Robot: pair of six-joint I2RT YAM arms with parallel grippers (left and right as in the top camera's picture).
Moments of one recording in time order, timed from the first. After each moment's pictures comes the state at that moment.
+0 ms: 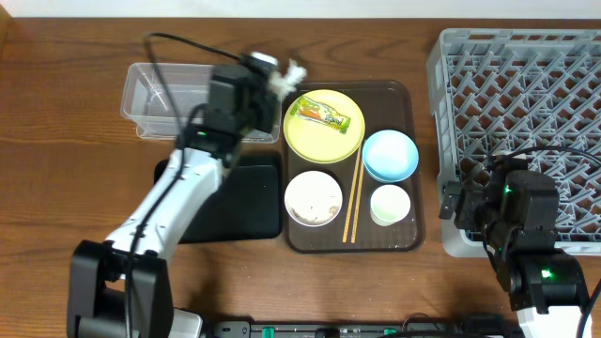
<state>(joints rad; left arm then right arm) -0.24 1.60 1.09 -0.11 0.10 0.01 0.04 0.80 0.73 -0.72 0.02 0.18</state>
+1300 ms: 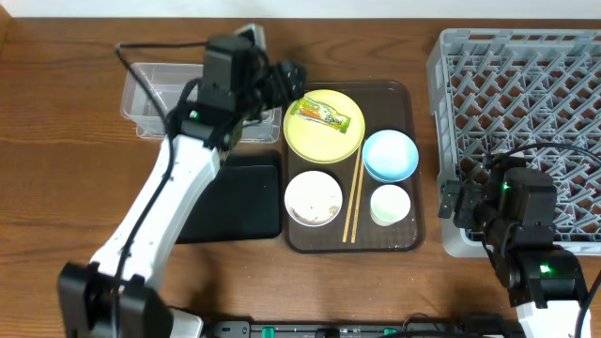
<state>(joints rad) -0.31 1.60 1.36 -0.37 0.25 -0.63 0.04 0.82 0.73 -0.72 0.02 0.18</state>
